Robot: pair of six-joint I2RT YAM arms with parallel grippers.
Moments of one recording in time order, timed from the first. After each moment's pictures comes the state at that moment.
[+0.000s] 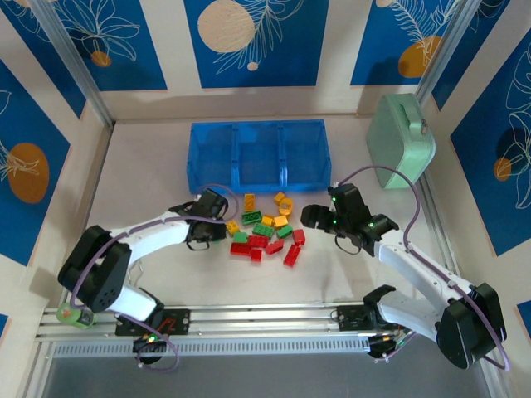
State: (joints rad) left arm -0.61 1.46 0.76 -0.48 -0.09 -0.65; right arm 0.49 1.03 0.67 -0.49 -0.06 0.63
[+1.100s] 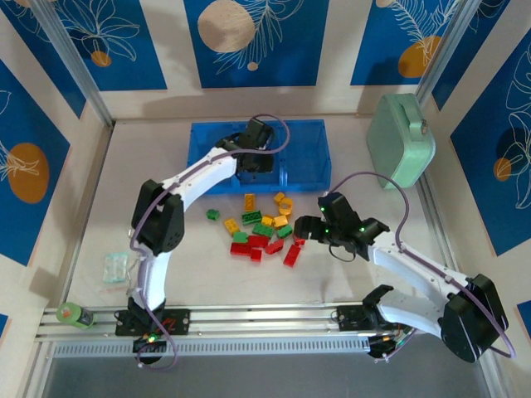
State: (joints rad) left arm -0.63 2.10 1.85 -0.69 -0.08 -0.46; right arm 0.61 1.05 0.64 -0.53 -0.02 0.68
